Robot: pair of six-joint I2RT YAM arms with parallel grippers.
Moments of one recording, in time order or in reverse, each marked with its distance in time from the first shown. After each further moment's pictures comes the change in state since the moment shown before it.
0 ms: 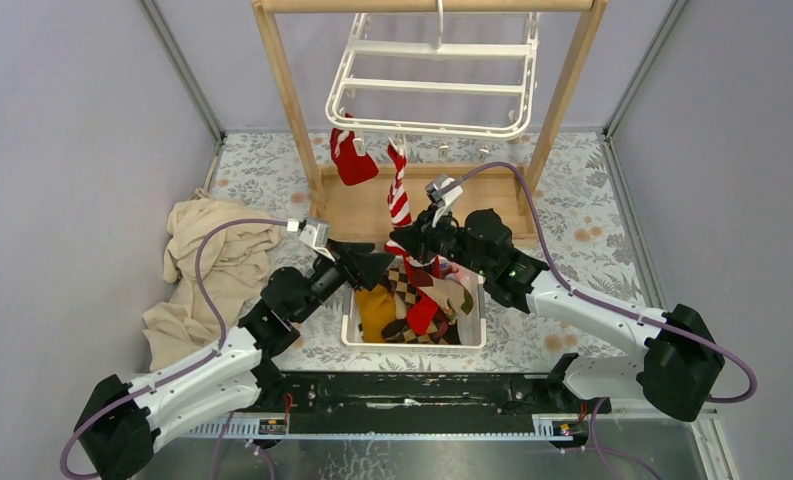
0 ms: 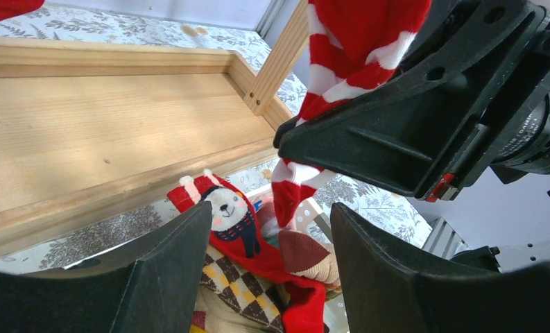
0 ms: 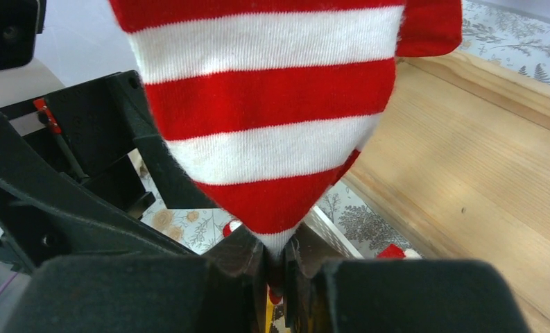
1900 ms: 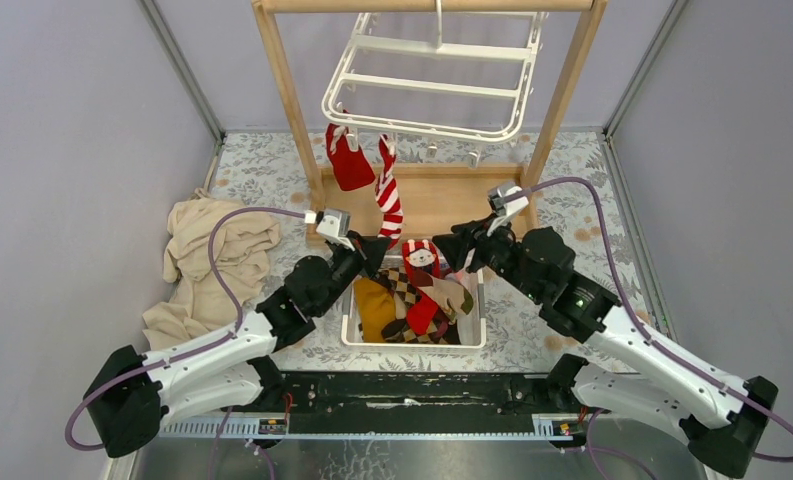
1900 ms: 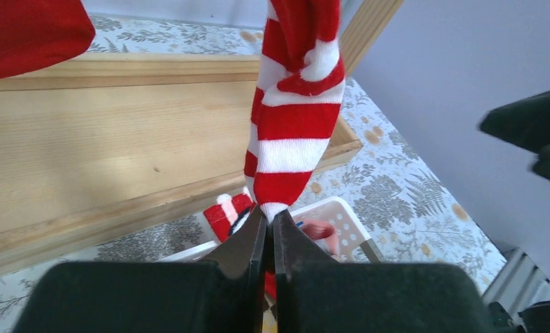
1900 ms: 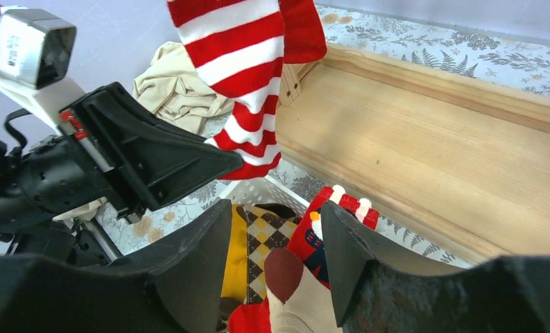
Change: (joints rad) left arm -0.091 0.177 0.125 -0.020 -0.227 0.086; right arm -0.002 -0.383 -0.016 -0.373 0.224 0.027
